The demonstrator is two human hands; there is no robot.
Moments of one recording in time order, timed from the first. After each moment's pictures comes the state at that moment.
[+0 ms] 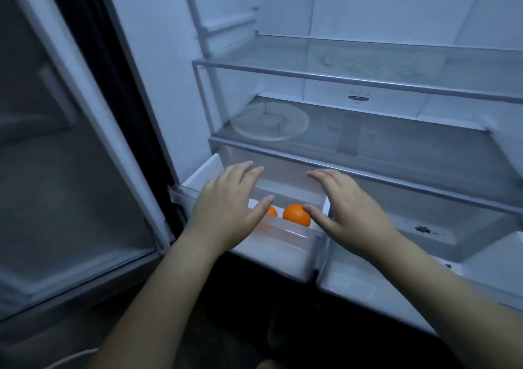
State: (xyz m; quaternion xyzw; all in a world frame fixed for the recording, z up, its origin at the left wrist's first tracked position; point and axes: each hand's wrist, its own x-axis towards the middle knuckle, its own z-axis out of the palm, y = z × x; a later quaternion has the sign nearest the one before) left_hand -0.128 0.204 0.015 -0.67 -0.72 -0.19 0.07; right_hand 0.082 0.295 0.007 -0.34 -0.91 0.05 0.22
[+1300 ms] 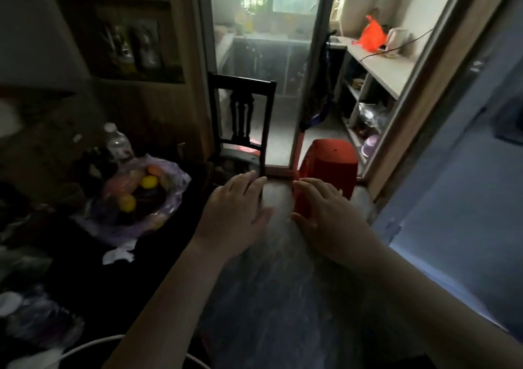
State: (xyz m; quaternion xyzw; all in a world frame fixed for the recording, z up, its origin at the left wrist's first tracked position) left_hand -0.376 -0.350 -0.016 -0.12 -0.97 -0.13 0.14; right_hand -0.380 -0.156 0.005 0.23 -0.96 0.12 0.08
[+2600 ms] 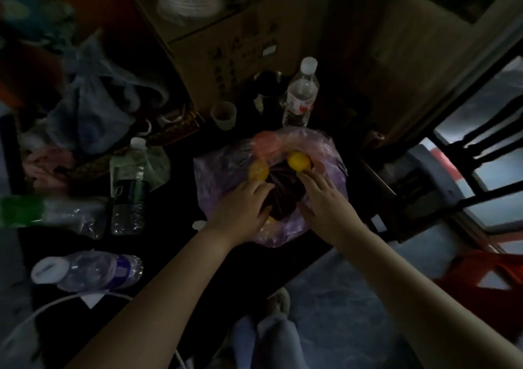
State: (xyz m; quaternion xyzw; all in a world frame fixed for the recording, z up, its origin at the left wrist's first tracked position) left_hand -0.533 -0.634 -0.203 0.29 -0.93 -0.21 0.00; right_hand -0.704 -0.528 -0.203 0.59 -0.78 0.11 -0.16
